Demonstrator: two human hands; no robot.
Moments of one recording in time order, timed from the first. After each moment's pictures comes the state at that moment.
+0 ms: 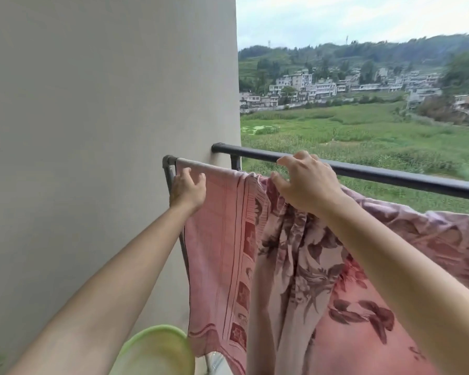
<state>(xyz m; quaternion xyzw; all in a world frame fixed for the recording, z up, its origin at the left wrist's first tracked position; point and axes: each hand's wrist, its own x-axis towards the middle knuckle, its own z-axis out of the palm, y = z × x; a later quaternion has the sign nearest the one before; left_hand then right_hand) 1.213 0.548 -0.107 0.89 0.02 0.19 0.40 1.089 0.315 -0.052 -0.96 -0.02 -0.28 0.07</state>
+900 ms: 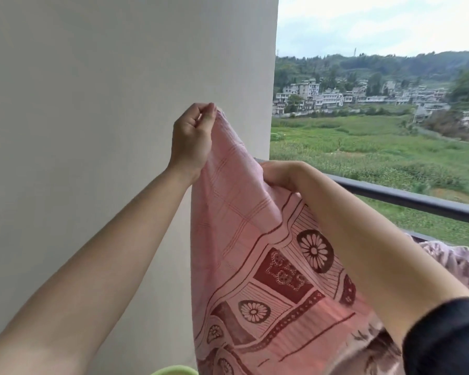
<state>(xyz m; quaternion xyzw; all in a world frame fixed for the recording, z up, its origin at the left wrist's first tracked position) 1.323 0.648 0.020 0.65 -0.22 0.33 0.65 1.337 0.469 -0.008 -0.92 -0.09 0.12 0.37</state>
